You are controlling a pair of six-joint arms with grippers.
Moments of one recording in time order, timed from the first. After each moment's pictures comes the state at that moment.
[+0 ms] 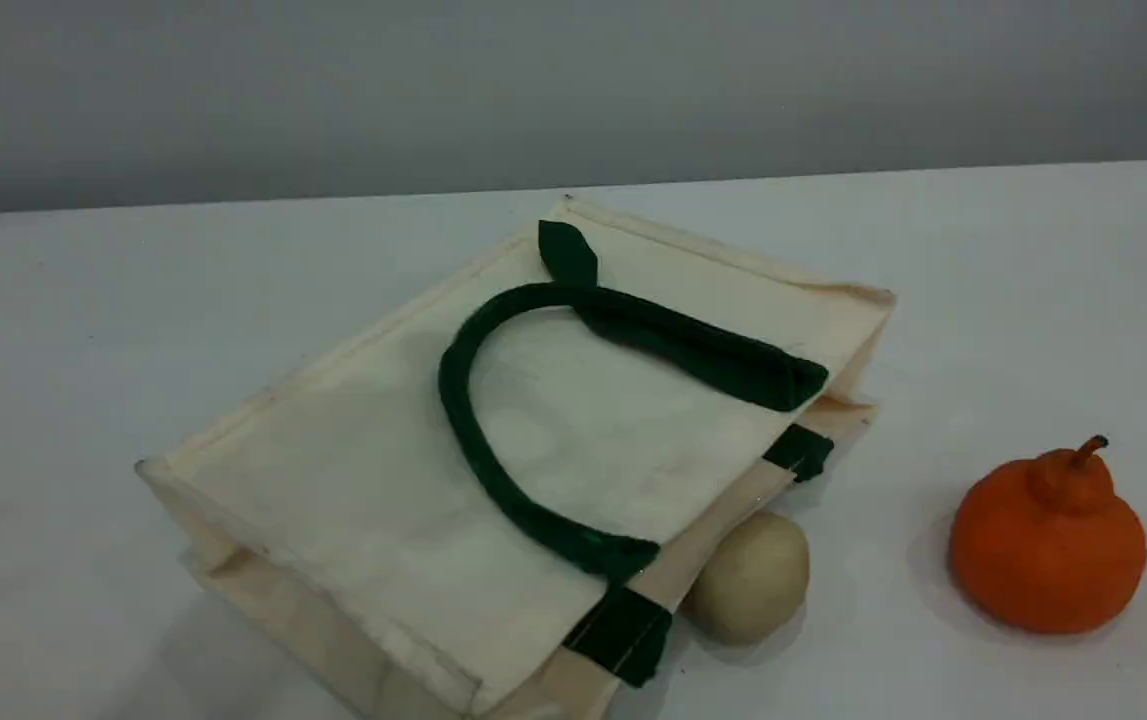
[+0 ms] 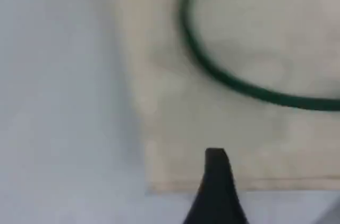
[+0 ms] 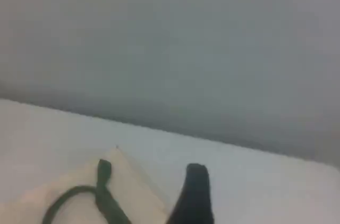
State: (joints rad) left arm -0.54 1.65 -1.61 0.01 1.23 0.25; right arm 0.30 0.70 -1.41 -0.02 1.14 0.00
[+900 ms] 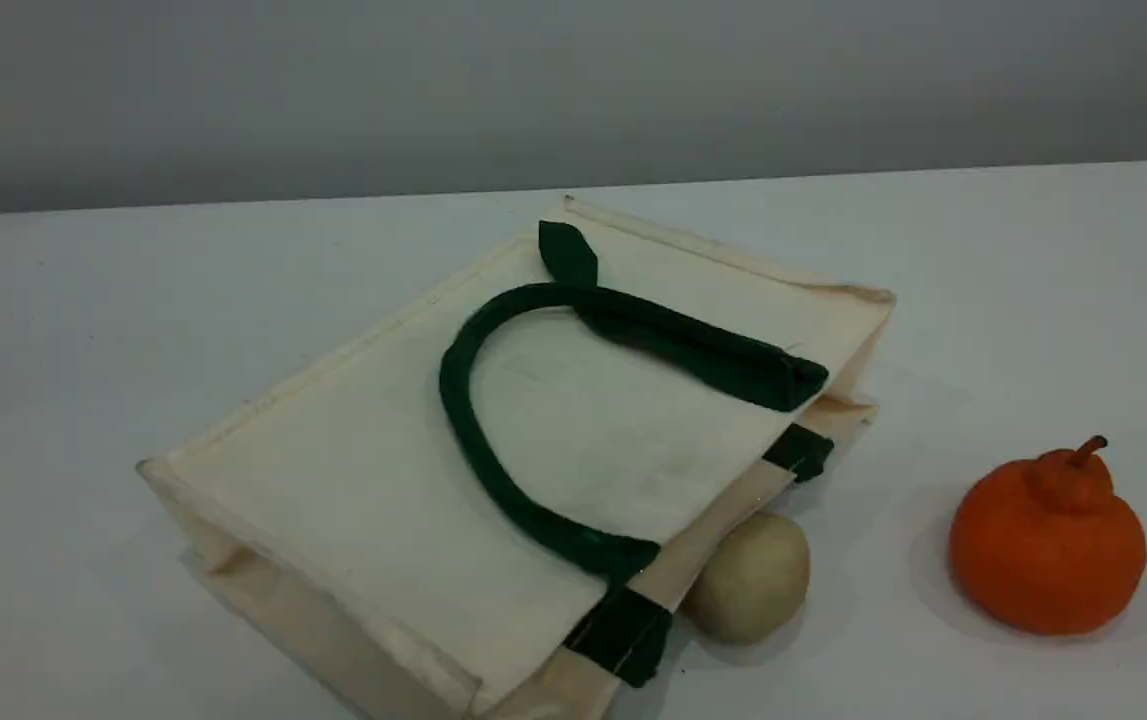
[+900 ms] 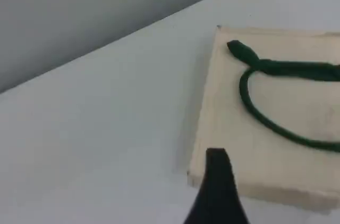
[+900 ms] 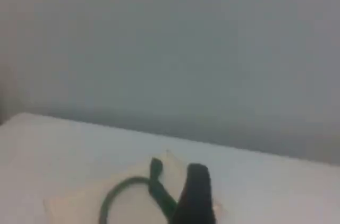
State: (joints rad) left arm -0.54 0.78 -1.31 0.15 1.22 0.02; right arm 0.30 0.21 -1.17 0.11 1.22 0.00
